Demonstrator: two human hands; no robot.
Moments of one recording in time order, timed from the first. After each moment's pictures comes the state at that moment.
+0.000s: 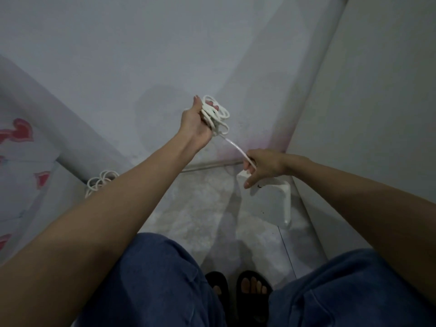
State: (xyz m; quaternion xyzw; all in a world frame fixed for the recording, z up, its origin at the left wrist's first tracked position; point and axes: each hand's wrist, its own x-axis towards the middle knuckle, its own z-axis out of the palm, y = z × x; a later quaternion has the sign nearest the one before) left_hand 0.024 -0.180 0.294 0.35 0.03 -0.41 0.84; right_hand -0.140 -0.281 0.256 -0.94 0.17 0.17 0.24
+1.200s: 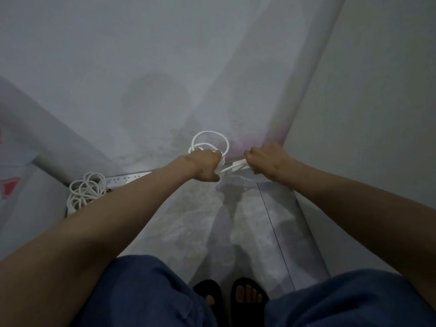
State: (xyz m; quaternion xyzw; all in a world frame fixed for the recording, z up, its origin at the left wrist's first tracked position) left_hand 0.012 -0.174 0.220 0.79 -0.59 -0.12 -0.13; right_hand -0.136 -0.296 0.237 -0.97 0.11 0.12 -0.19
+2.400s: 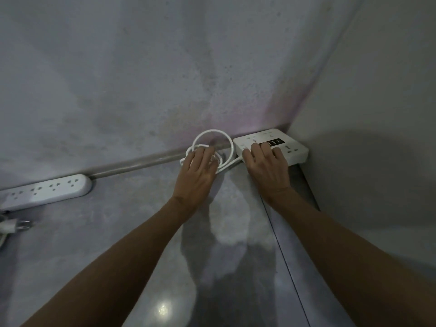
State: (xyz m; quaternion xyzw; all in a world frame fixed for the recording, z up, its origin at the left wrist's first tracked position) left_hand 0.053 -0.269 -0.049 0.77 -0.62 0.17 0.04; right_hand -0.087 -0.400 -0.024 -0.93 0.22 -0.18 -0.23
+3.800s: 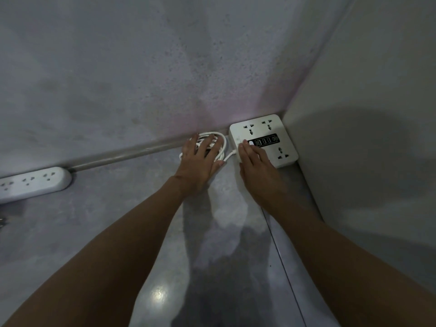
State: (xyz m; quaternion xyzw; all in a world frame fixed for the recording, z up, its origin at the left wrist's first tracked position) left_hand 0.065 -0.309 -0.099 0.78 -0.62 -0.05 0.03; right_hand -0.107 -0.405 -0.090 -0.96 0.25 -0.10 -0.03
